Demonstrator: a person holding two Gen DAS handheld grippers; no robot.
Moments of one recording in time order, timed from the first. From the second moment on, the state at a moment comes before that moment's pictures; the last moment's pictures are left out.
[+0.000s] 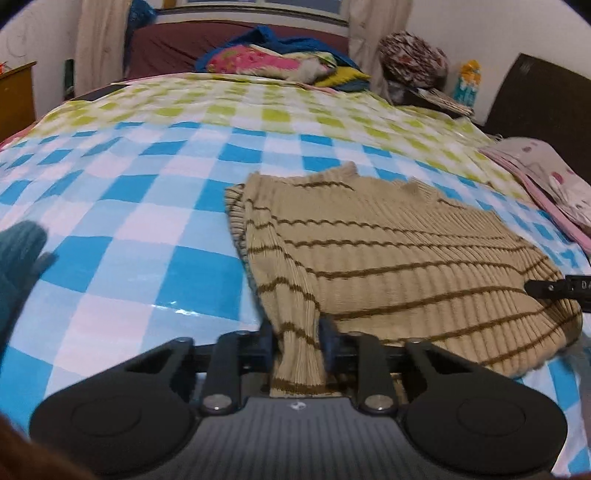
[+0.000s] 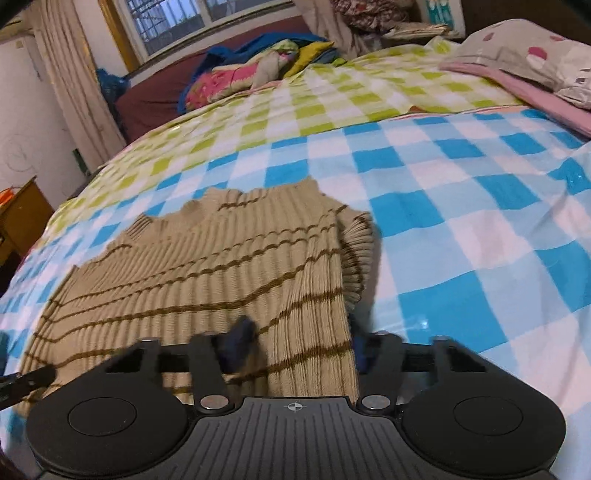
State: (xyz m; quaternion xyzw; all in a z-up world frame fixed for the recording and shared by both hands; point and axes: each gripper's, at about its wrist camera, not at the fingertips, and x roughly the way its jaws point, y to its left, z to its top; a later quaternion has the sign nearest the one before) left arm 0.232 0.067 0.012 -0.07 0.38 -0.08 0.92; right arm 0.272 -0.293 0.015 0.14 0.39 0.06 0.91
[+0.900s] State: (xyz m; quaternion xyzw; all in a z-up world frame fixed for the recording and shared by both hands) left arm 0.061 0.065 0.052 -0.02 0.39 -0.07 0.92; right arm 0.077 -0.296 0.058 0.09 0.40 0.05 0.91
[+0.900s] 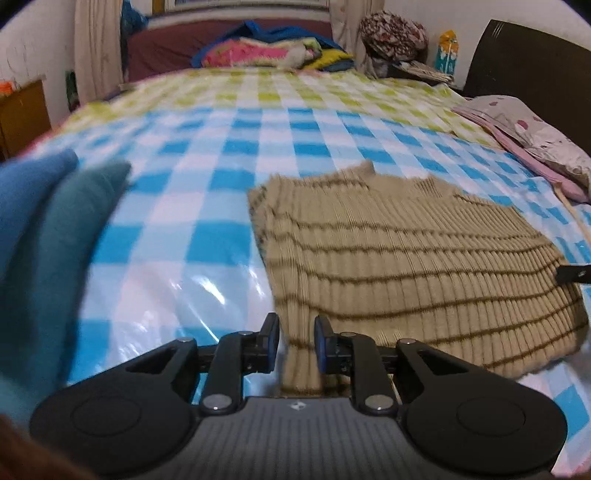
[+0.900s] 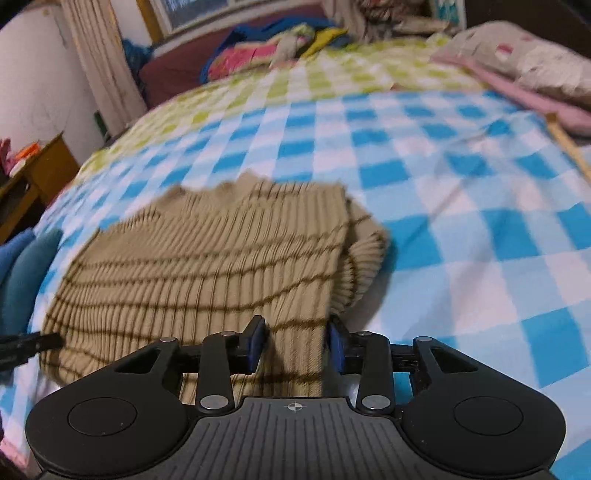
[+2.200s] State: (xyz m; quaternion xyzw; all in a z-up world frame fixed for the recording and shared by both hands) left arm 0.159 0.042 0.043 0.06 0.31 0.01 0.95; right arm 0.162 -0.314 0.047 0.09 0.29 -0.01 0.95
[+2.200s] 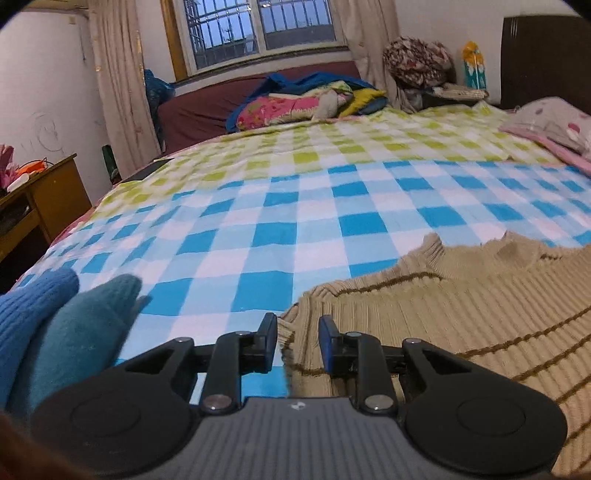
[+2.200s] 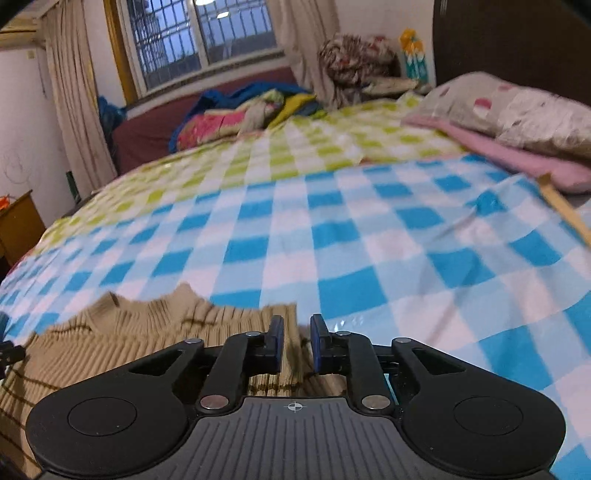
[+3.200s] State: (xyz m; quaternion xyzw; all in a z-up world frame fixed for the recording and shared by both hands) left arm 0.133 0.061 0.031 0.04 0.28 -0.04 0.96; right arm 0.230 -0.173 0.044 0.10 0.34 0.11 0.93
